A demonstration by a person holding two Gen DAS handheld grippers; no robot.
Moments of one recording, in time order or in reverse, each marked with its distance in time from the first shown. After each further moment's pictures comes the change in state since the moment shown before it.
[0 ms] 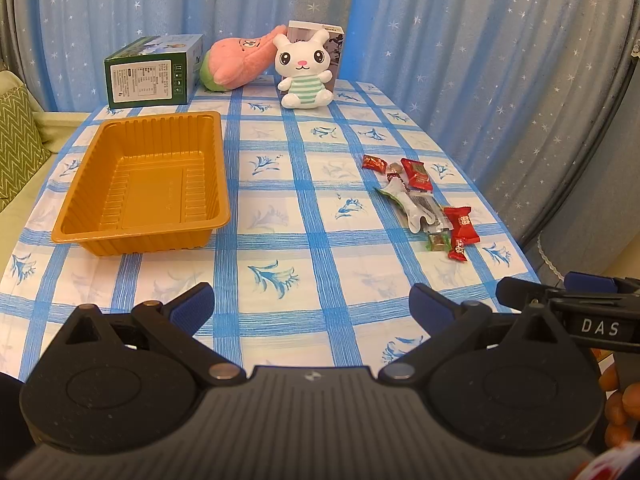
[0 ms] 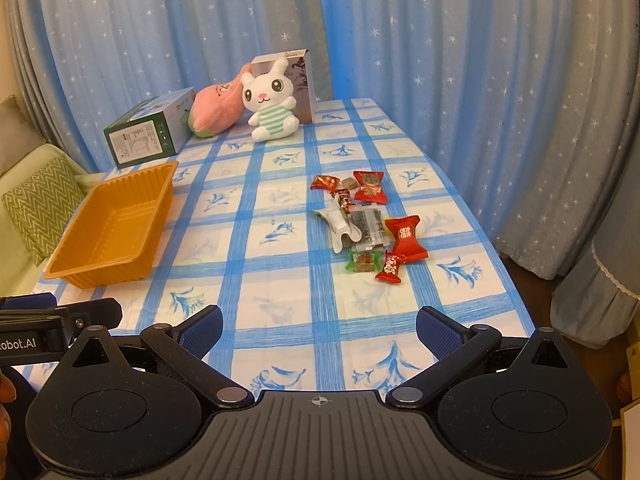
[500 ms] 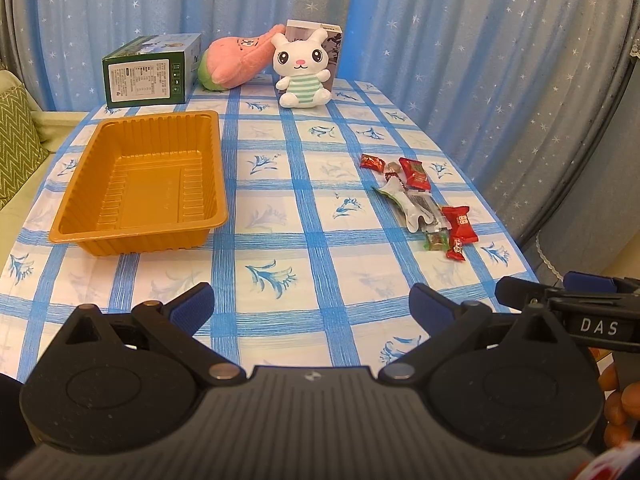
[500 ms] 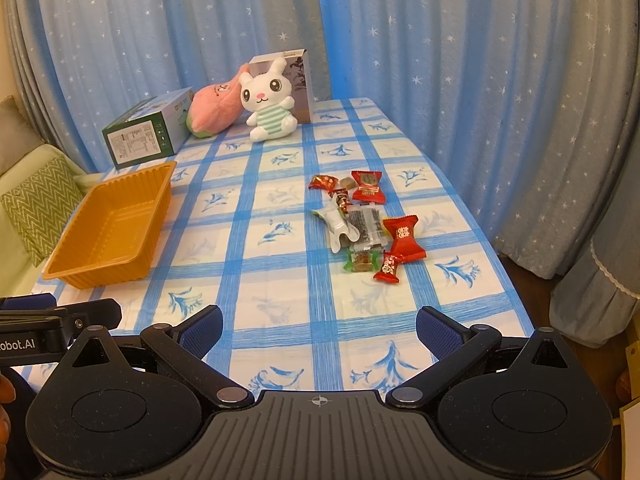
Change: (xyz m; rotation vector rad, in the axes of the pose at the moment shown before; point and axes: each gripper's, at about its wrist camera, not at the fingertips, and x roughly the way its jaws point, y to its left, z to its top) left arm -0.001 -0.002 0.000 -0.002 0.000 -0.001; right arm 0.000 -0.002 0.001 0.001 0.001 0.000
